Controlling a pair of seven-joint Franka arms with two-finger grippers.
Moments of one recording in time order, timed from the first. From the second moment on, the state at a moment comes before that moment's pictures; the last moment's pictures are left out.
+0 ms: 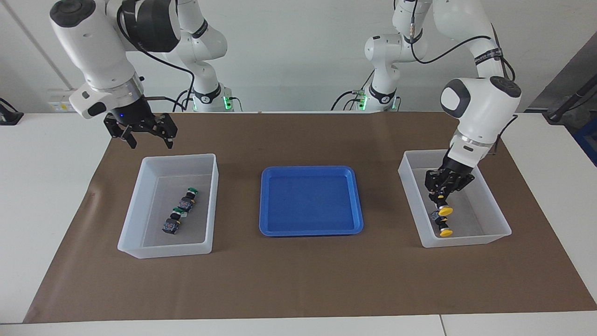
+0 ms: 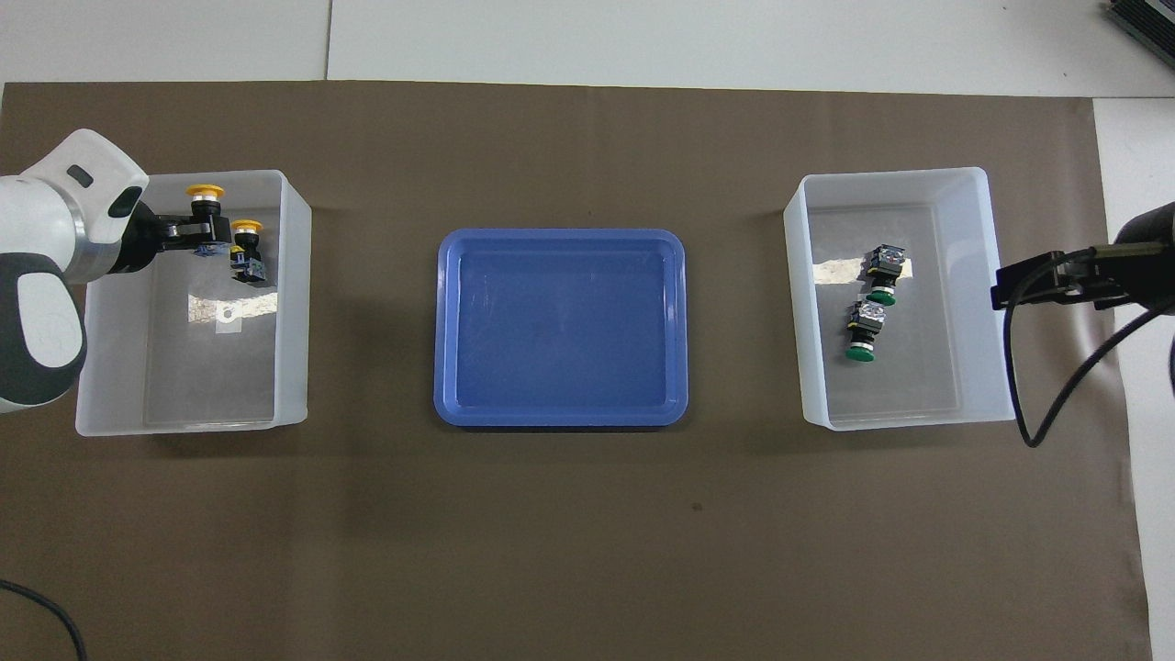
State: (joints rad) left arm 0.05 0.14 -0.03 -1.94 -0.18 2.37 0.13; right arm 0.12 0.00 -0.14 -1.60 0.00 1.57 -0.01
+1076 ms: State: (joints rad) left arm 0.11 0.33 -0.03 -1.96 -0.18 2.54 0.22; right arm 0.11 0.00 -0.13 -1.59 0.00 1.55 -0.02
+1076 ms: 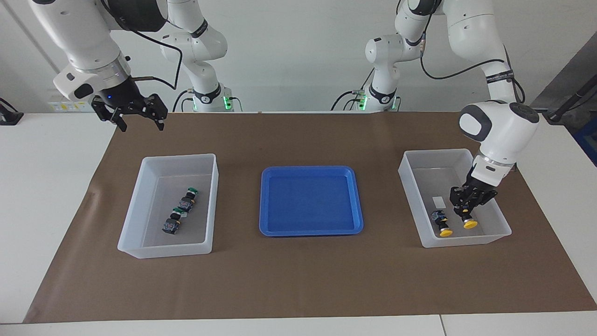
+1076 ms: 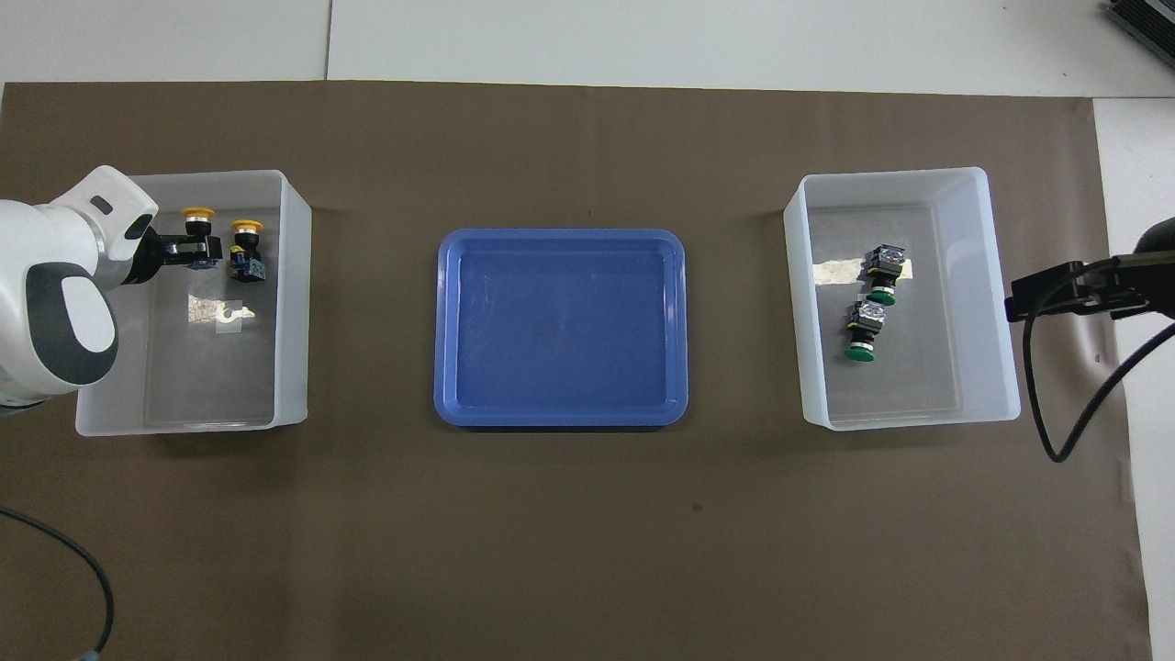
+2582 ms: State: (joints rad) left arm 0.03 -0.01 -0.05 -1.94 -0.07 2.19 0.23; right arm 0.11 0.00 -0.13 -1.59 0.00 1.55 -0.02
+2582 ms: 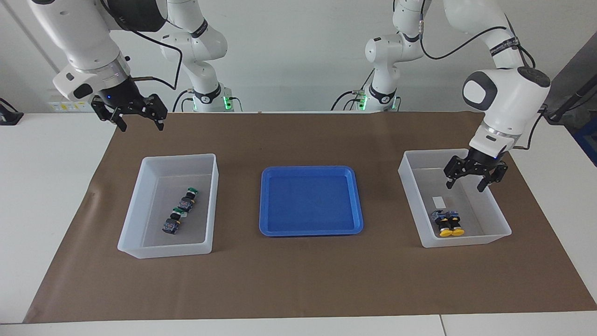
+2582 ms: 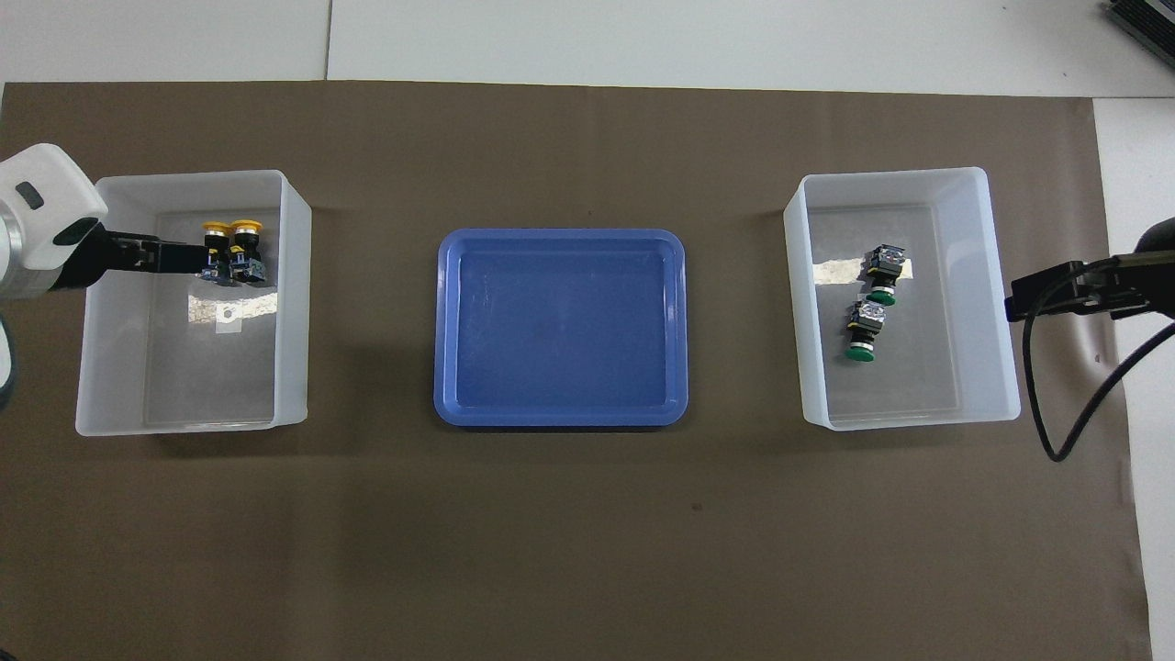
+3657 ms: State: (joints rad) left arm -0.08 -0.01 -0.02 -1.58 0.04 1.70 0.07; right arm 0.11 0.00 -0.13 -1.59 0.00 1.55 -0.02
